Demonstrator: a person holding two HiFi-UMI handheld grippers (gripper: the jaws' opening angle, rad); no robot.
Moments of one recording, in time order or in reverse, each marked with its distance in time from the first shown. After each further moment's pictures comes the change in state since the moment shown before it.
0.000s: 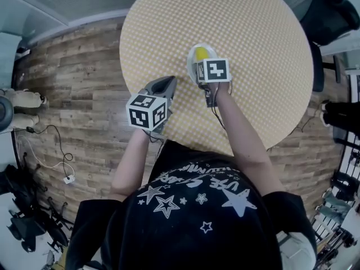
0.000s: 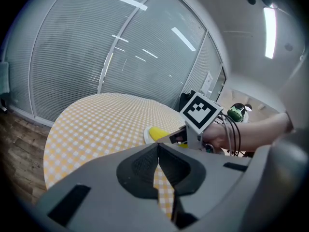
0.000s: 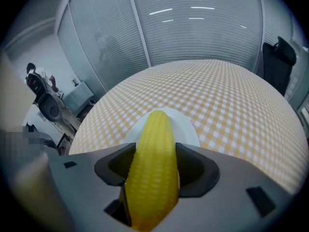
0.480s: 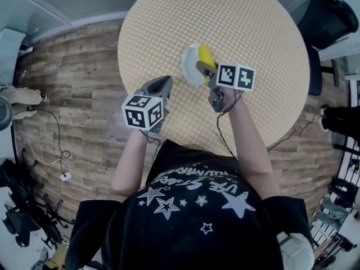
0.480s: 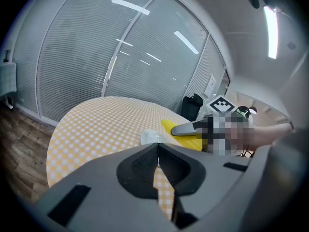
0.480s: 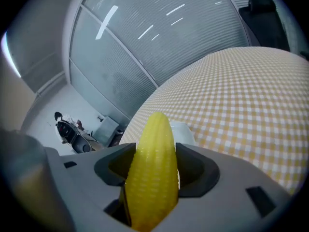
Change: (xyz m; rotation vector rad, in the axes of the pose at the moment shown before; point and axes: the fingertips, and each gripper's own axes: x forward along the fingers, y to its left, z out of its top) left arm -0.009 -0.020 0.006 -0.021 -0.041 0.053; right arm -0.070 -0.006 0.013 0.267 -0.198 0.373
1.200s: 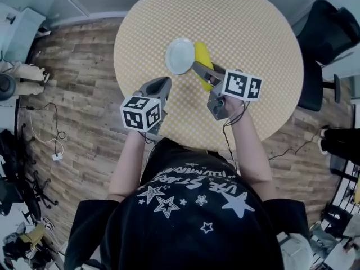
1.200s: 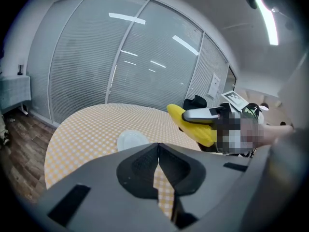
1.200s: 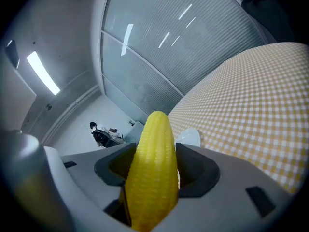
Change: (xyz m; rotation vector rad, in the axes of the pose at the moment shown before) left arm -0.007 -0.110 -0.013 0.016 -0.083 0.143; right arm -0.123 0.021 0.005 -0.045 -0.068 0.373
